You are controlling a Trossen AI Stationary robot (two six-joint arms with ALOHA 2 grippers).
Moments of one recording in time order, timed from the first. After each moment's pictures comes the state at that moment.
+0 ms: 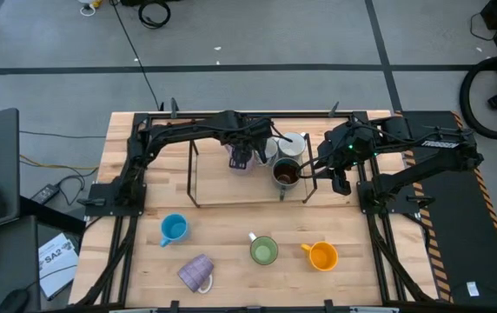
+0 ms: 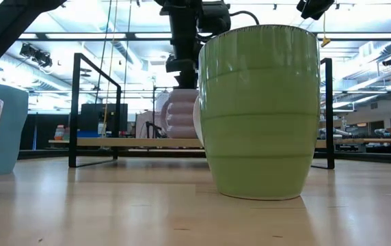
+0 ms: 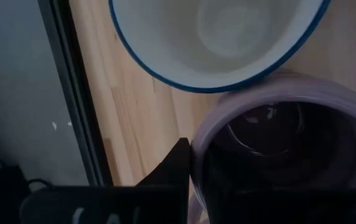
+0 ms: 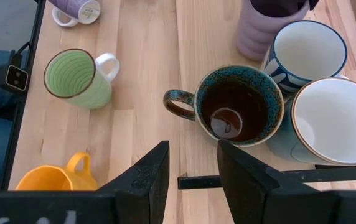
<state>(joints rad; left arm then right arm) 0.25 2.09 1.97 -1.16 -0.32 0.47 0.00 1.09 1.32 -1.13 -0.07 0.07</state>
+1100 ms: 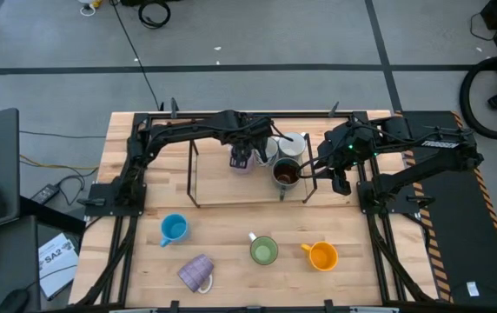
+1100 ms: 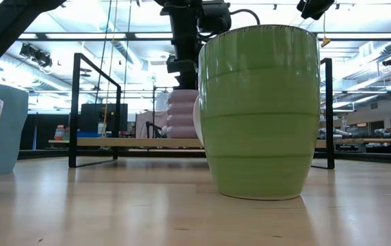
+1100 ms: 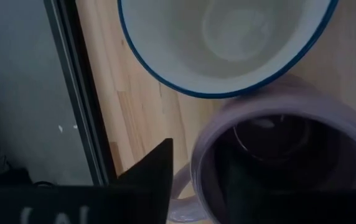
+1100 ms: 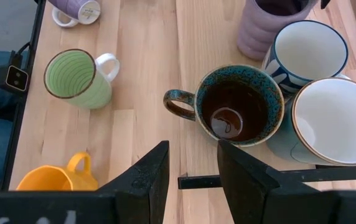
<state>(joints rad) 0.25 2.09 1.97 -1.14 -0.32 0.49 0.00 1.09 1.32 -1.13 -0.07 0.07</state>
